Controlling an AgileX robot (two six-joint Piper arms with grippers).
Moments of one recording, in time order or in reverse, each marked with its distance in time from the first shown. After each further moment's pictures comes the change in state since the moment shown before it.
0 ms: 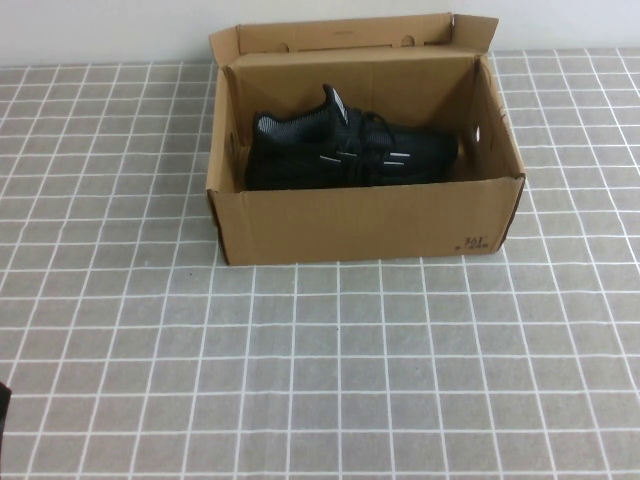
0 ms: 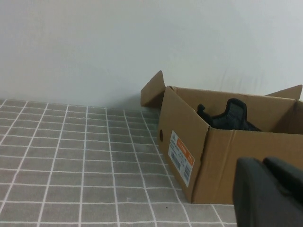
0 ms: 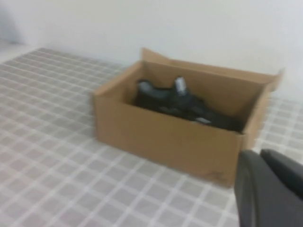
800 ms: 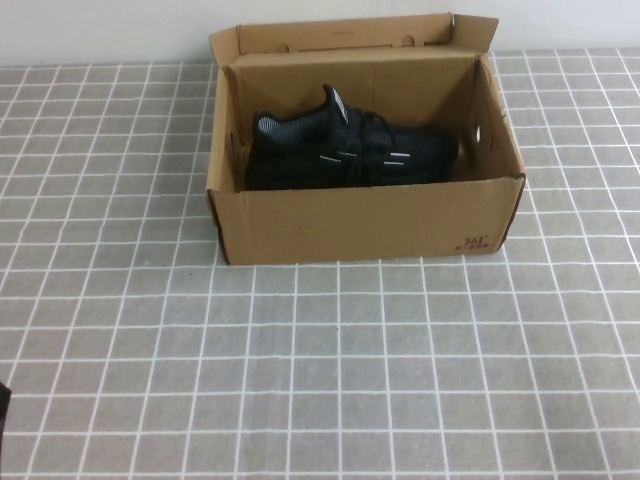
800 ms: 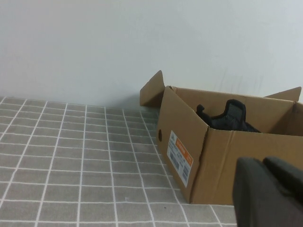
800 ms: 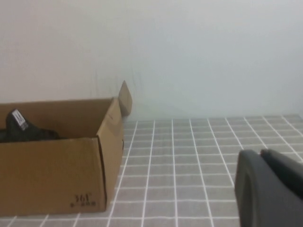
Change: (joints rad) right arm -0.453 -0.160 0.636 0.056 -0.701 0.000; left arm 0.000 0.000 0.000 -0.019 0.000 0.000
